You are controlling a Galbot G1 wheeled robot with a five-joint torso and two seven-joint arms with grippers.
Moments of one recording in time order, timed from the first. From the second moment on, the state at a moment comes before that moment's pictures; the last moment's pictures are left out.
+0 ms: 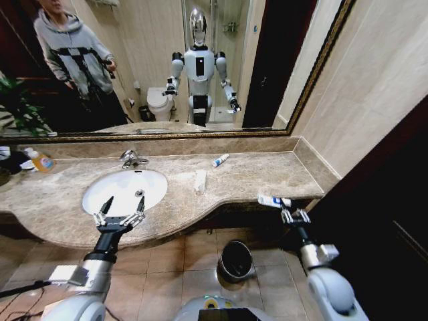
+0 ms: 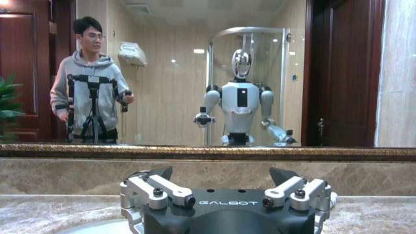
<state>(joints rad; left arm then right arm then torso) 1.84 -1.36 -0.82 -2.47 -0.37 0.04 0.05 -1.73 1.31 0.71 2.02 0.29 0.19 -0.03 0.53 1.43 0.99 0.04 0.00</state>
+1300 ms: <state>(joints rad) 1.84 -1.36 -0.82 -2.47 -0.37 0.04 0.05 -1.20 1.46 0.48 0.86 -0.12 0.22 -0.14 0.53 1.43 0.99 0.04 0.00</state>
